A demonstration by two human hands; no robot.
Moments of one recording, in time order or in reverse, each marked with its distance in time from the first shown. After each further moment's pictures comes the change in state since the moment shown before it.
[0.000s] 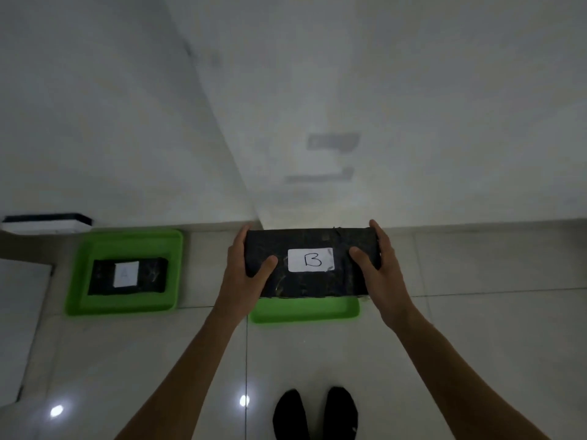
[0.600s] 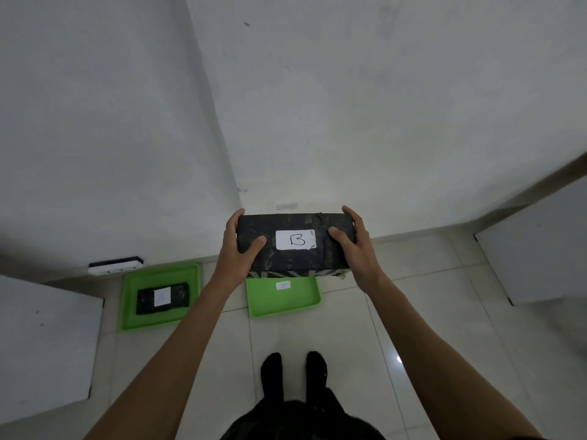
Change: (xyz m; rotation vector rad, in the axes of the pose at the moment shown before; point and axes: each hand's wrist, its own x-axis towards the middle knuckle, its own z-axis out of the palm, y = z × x) left_hand -0.197 0.326 -0.117 -0.127 -0.124 0.174; right_hand -0.245 -0.301 -0.094 0.266 0.066 -0.135
